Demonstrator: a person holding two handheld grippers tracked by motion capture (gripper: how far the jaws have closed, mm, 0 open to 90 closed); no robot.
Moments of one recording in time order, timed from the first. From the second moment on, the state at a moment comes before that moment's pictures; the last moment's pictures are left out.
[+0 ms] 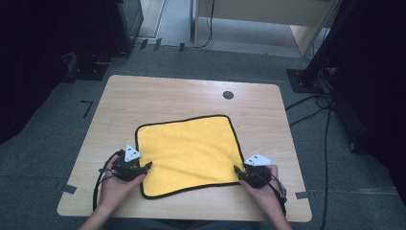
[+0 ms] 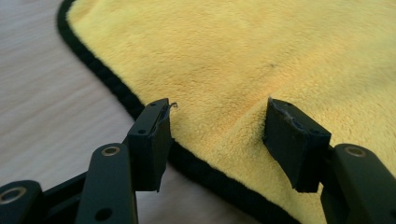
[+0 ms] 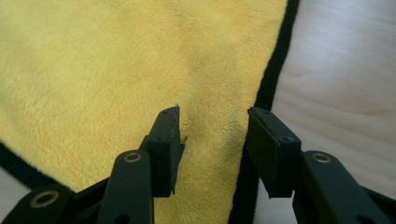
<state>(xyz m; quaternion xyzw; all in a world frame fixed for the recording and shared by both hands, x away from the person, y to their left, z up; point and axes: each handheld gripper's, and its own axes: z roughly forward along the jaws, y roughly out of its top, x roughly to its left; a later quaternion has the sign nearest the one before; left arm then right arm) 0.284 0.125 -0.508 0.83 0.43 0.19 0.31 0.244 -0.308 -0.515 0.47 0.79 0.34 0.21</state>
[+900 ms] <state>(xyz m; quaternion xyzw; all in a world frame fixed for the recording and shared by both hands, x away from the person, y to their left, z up) 0.367 0.130 -0.505 0.77 0.53 0.23 0.27 0.368 -0.271 -0.514 0.52 0.76 0.32 0.24</state>
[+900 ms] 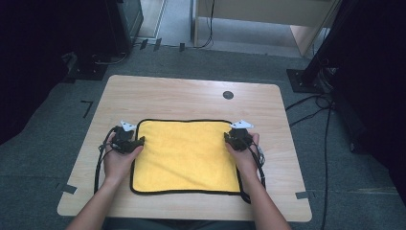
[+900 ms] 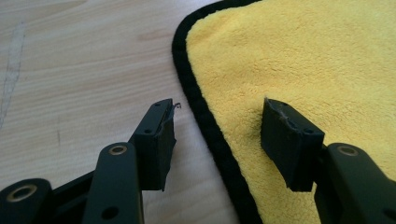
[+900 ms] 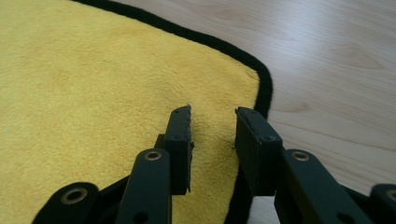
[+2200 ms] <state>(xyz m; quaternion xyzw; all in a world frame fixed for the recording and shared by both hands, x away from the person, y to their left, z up) 0.277 0.146 -0.491 0.78 0.47 0.21 0.34 0.377 -0.218 -0.463 0.49 0.74 0.39 0.23</state>
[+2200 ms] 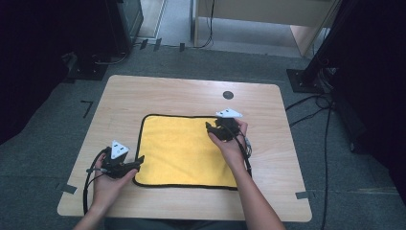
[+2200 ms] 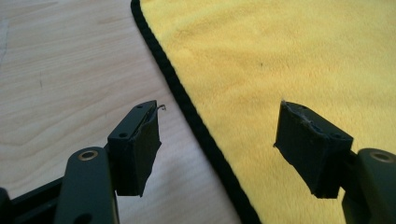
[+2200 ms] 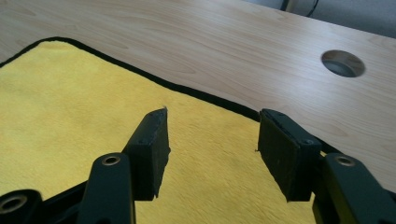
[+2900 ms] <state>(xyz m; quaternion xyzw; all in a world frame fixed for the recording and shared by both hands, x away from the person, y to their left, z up) 0.237 0.148 -0.504 0.81 0.44 0.20 0.32 0.405 -0.104 -0.476 0.44 0.79 0.39 0.19</state>
